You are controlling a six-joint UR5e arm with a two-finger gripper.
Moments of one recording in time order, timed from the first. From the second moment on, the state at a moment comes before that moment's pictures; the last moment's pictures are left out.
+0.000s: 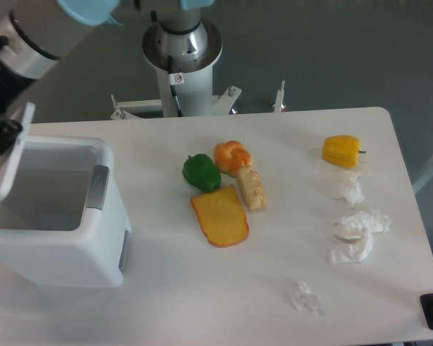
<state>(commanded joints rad) 2.15 -1.70 -1.54 -1.06 0.64 0.54</state>
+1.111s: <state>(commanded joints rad) 2.20 -1.69 -1.61 -1.06 0.71 0.62</state>
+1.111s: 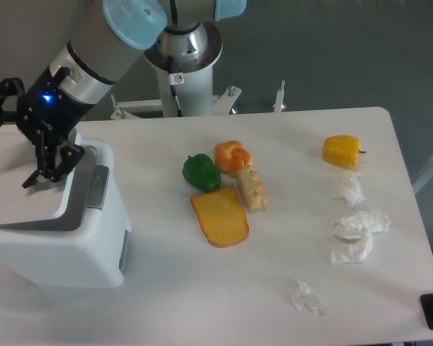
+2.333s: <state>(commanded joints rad) 2.23 -1.68 -1.62 -1.06 0.76 0.65</state>
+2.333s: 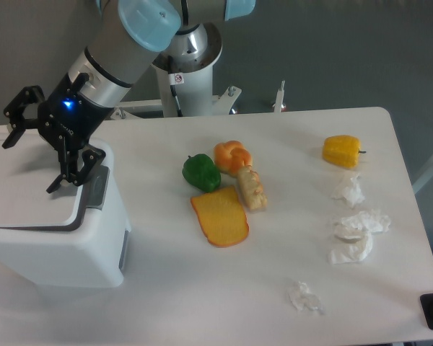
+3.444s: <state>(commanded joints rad) 2.24 -1.67 -1.63 -1.07 0.80 0.65</state>
